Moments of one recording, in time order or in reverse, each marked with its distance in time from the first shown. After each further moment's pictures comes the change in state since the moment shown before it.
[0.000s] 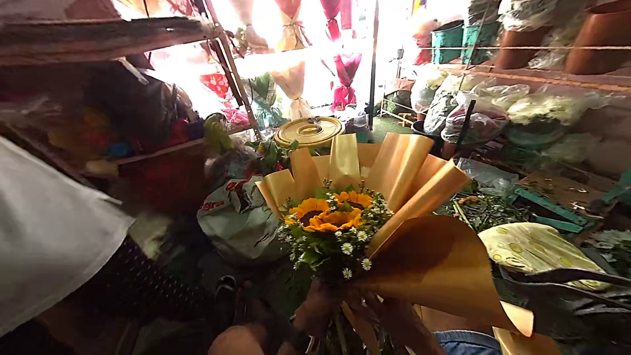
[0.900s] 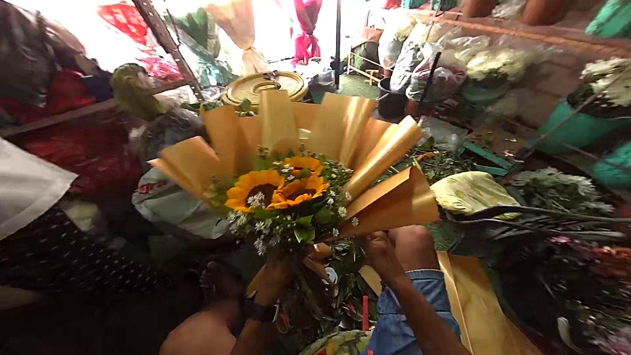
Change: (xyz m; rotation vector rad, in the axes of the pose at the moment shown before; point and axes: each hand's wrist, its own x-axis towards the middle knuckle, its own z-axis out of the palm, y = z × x) left_hand 0.015 -0.023 -0.017 0.307 0.115 0.186; right_hand 0.009 0.041 -0.028 0.344 0.226 0.266
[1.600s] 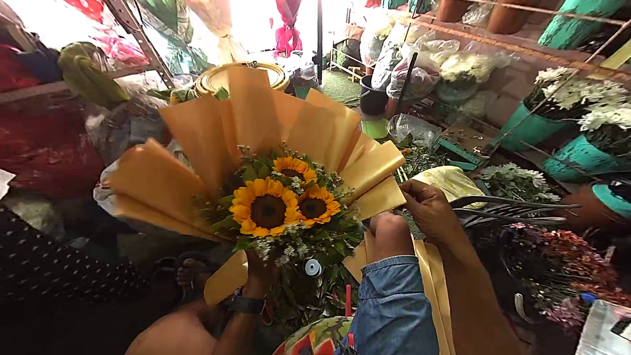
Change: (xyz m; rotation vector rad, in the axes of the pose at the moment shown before) left_hand -0.018 -0.046 -0.003 0.335 0.127 0.034; right_hand 0.017 -0.105 -0.112 -0.249 0.037 -0.202
